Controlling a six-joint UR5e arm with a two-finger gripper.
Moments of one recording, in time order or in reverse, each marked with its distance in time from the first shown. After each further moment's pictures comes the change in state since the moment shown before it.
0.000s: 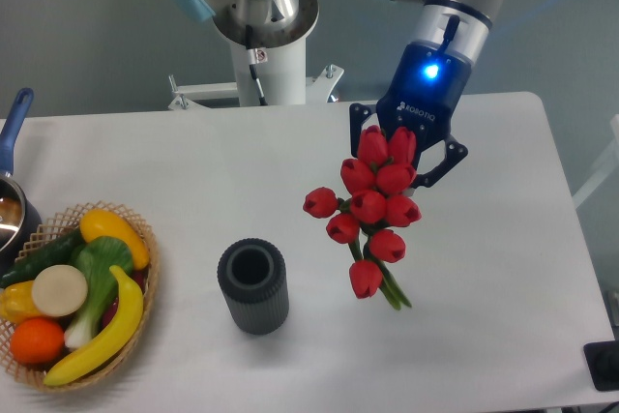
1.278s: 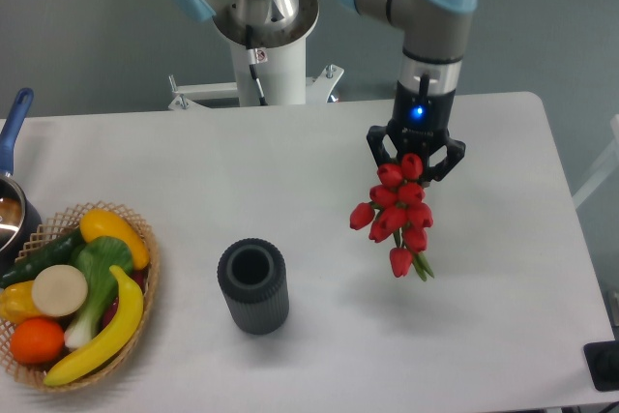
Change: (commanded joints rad) arm 0.000 -0.060 -0.152 -0.052 0.623 0.138
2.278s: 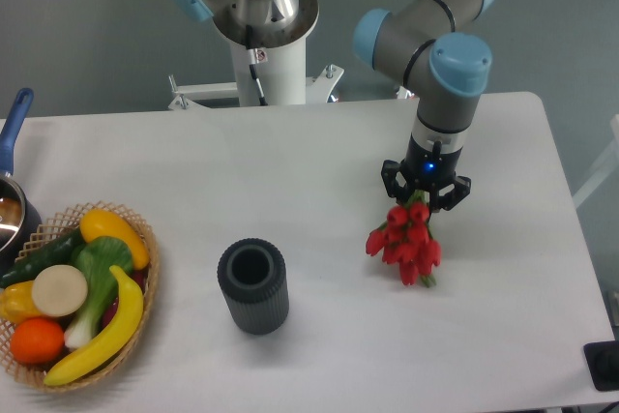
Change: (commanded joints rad) arm -0.008 -0.138 0.048 0.012 0.074 0.000
